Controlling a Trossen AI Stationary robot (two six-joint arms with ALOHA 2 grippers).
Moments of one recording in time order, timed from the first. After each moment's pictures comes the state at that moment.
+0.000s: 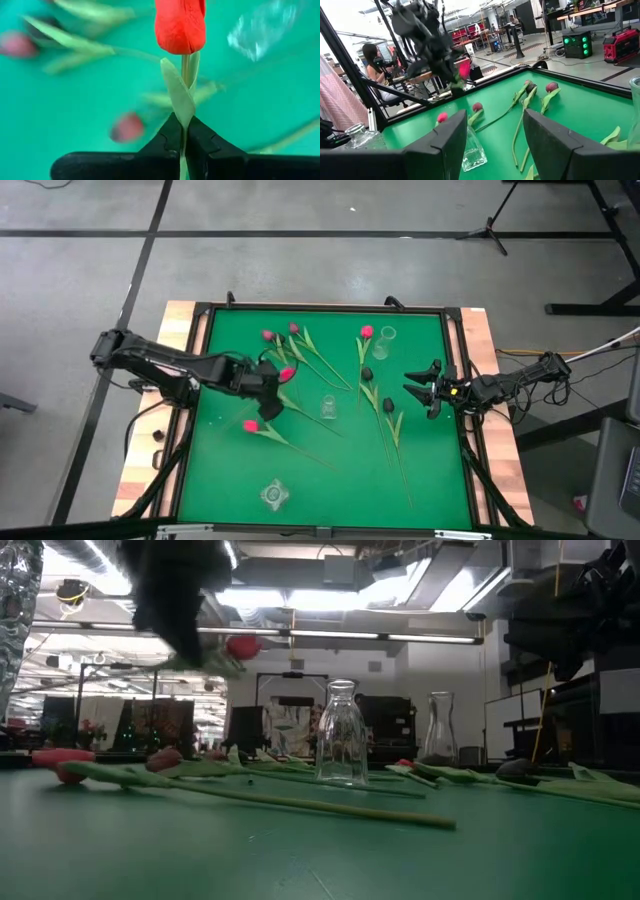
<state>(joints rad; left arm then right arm) -0.14 1.34 1.05 -0.89 -0.38 -0.74 0.39 0.11 0.04 0.12 0.61 0.31</state>
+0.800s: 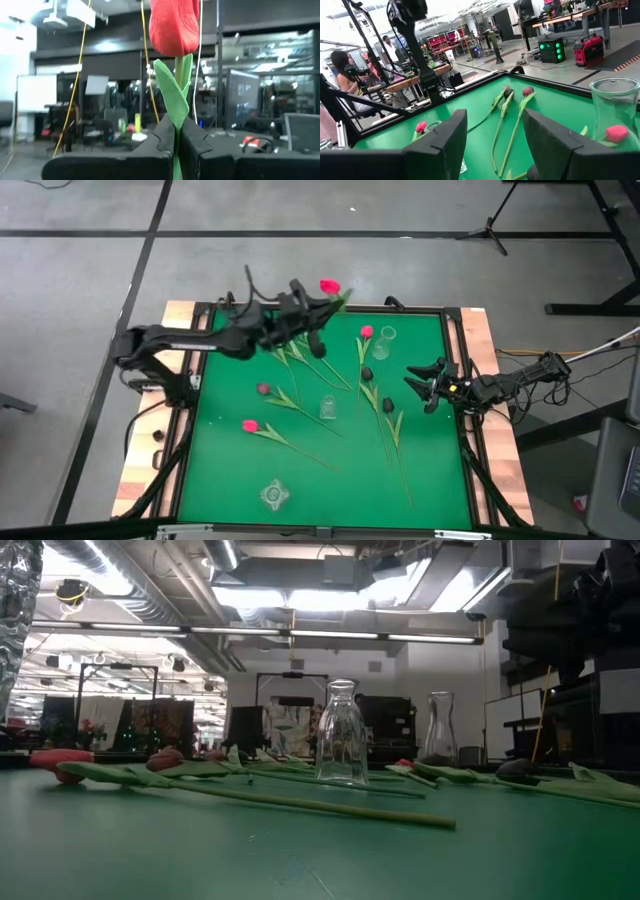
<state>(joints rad) 0.19 1.56 1.19 0.79 -0.16 0.06 0.39 0.11 0.04 0.11 0.73 0.31</state>
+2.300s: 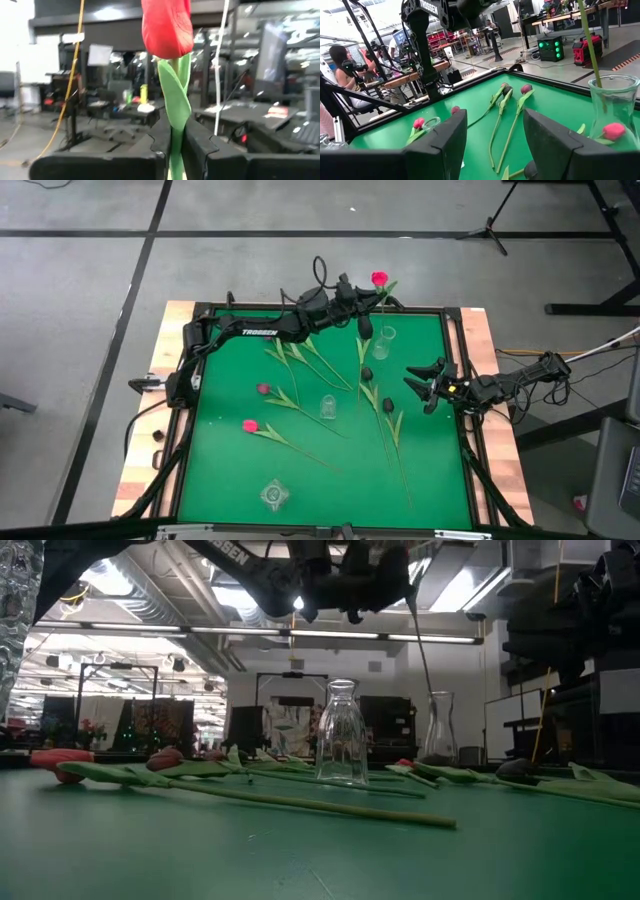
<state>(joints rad) 0.34 2.08 1.58 0.73 -0.06 -0.01 0.39 0.11 0.04 0.09 0.73 0.30</state>
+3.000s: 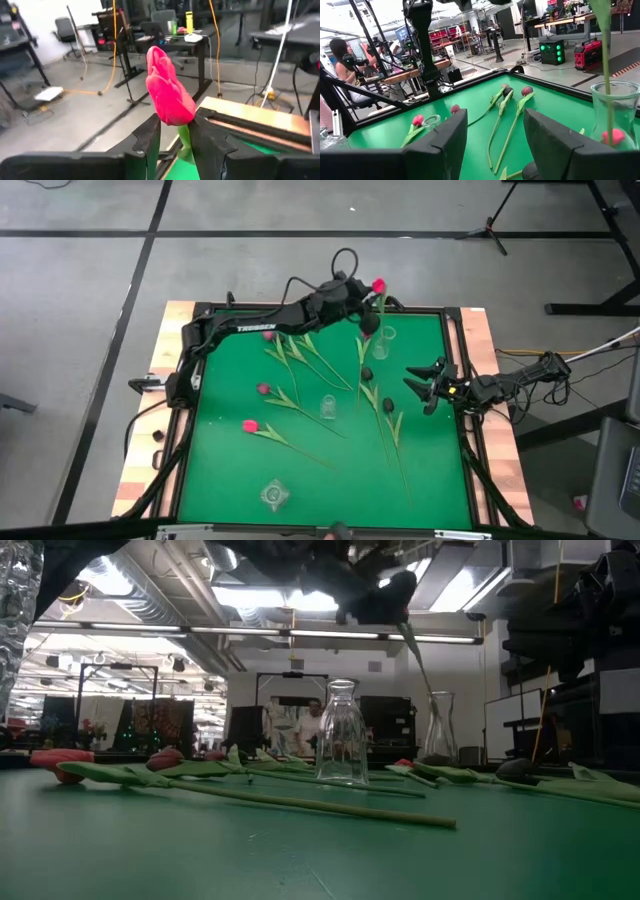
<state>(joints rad) 0.31 2.06 1.80 0.10 -0.33 0.11 0.39 0.11 0.04 0.10 0.72 0.25</state>
